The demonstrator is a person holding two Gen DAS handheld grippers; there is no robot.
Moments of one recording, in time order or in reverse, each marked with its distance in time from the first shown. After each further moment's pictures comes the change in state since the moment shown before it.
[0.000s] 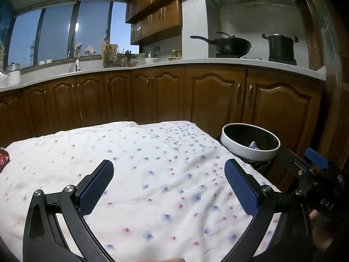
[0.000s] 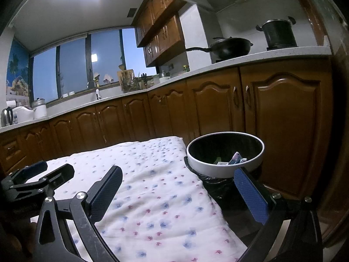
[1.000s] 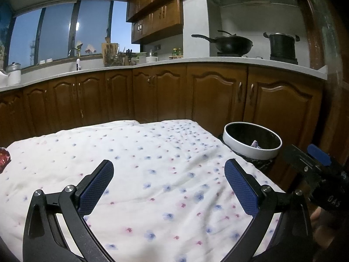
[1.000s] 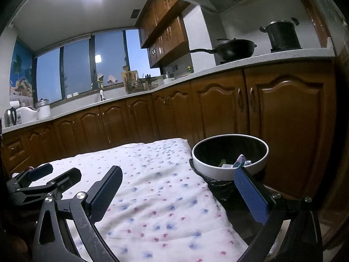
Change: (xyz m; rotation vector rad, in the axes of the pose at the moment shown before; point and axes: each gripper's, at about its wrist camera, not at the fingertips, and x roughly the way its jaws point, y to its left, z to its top) left arm 0.003 0.006 -0.002 -0.001 0.008 0.001; right arm 0.000 0.002 0.004 -0.008 -0.006 0.025
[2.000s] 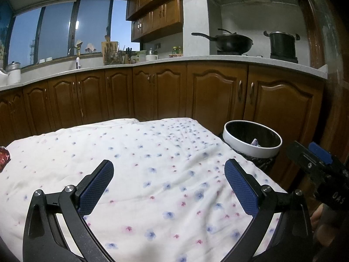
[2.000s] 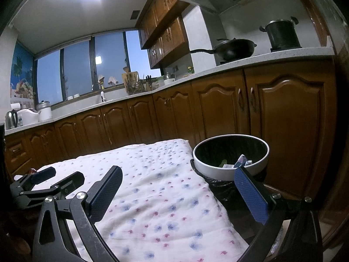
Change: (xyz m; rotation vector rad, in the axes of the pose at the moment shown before) left arm -0.001 0.003 -0.001 0.000 0.011 0.000; right arm -0.001 0.002 0.001 0.004 -0.001 0.004
